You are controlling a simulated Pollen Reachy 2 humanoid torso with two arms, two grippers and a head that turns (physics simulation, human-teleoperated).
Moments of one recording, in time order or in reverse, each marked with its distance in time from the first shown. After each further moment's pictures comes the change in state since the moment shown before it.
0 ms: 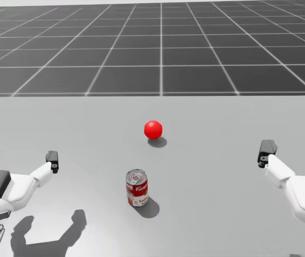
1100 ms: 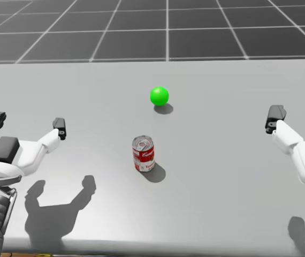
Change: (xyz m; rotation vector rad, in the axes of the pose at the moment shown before) left arm 0.001 0.000 0.000 -0.011 0.000 0.013; right arm 0.000 0.001 0.000 0.005 0.000 0.003
